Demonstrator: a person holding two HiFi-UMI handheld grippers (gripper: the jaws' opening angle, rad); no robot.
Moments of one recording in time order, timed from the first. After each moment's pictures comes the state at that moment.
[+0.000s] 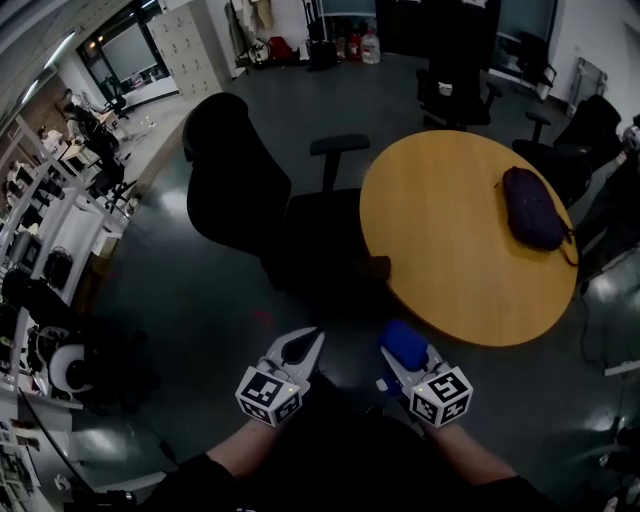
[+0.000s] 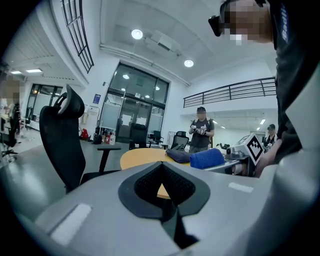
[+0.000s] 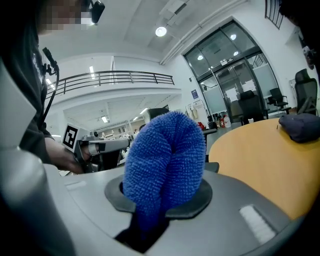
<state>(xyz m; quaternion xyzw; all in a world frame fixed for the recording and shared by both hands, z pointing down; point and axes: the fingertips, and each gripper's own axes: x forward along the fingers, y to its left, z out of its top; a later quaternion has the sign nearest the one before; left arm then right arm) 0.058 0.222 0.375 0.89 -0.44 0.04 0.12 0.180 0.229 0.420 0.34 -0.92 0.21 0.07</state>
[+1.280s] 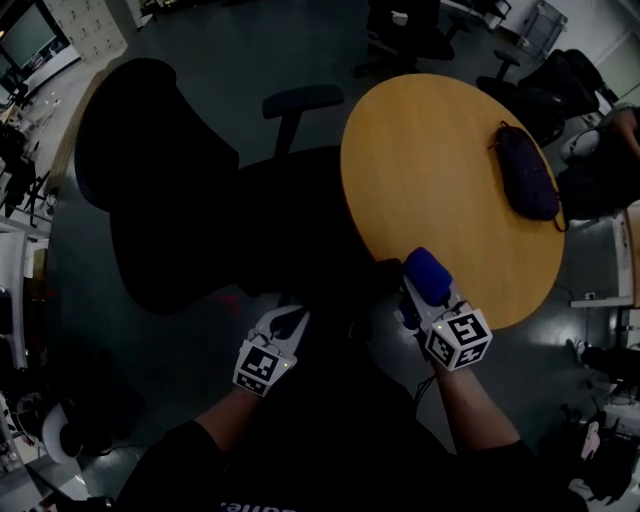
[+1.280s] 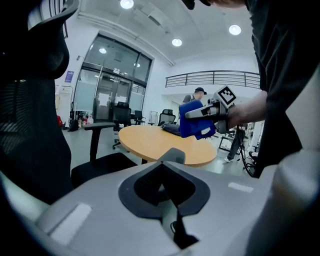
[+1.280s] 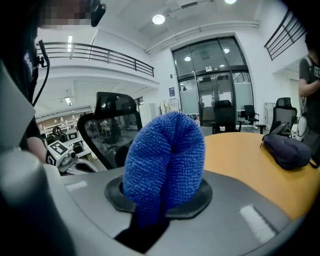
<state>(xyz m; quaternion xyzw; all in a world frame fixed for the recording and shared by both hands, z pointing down) -0.029 0.051 0.529 0.93 -0.30 0.16 0.13 0.162 0.002 0.449 0.50 -0.83 0.18 0.15</state>
